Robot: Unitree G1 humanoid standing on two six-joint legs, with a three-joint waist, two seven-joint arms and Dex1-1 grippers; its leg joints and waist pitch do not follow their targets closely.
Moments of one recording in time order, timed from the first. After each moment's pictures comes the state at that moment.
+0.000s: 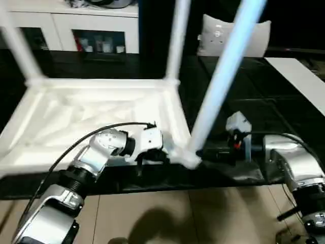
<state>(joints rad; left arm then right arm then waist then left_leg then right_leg) -0.63 0.38 -0.41 0.58 0.08 -0.08 -1.27 -0.46 -0.52 0.15 0.37 0.21 0.24 1.28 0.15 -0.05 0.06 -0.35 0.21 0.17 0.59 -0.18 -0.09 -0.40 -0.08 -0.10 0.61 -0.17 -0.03</state>
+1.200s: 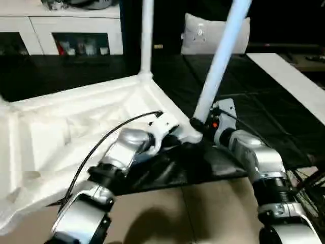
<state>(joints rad) -0.71 0.09 -0.25 0.65 0.09 0.37 -0.73 -0.54 -0.15 -0.03 0.42 0.15 0.45 0.46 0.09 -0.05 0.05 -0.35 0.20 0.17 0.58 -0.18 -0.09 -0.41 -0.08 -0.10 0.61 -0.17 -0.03</state>
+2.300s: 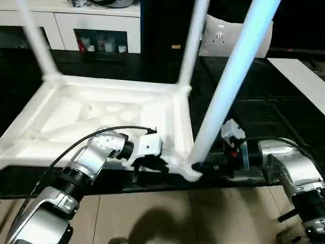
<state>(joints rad) -0.61 0.41 -0.42 0.51 0.06 -0.05 -1.33 -0.42 -0.53 0.19 0.28 0.25 0.34 1.33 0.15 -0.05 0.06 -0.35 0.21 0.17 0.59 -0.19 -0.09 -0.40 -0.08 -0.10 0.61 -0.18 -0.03</state>
